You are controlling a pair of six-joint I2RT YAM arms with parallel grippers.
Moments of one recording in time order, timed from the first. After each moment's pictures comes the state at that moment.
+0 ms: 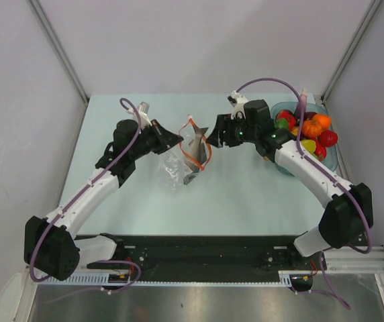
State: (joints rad) left arm -0.39 1.20 0.92 0.01 0.34 -0.82; right arm 0.53 1.49 1.33 -0.30 -0.31 0.37
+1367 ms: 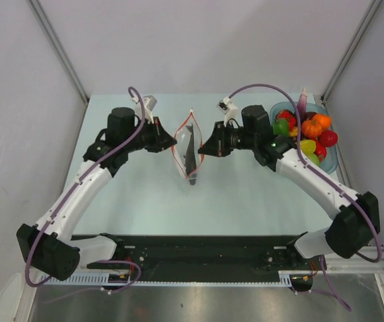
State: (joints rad) left arm -0.38 1.21 1.14 -0.38 0.40 -0.46; right arm 0.57 1.44 1.24 -0.23 -0.59 0.47
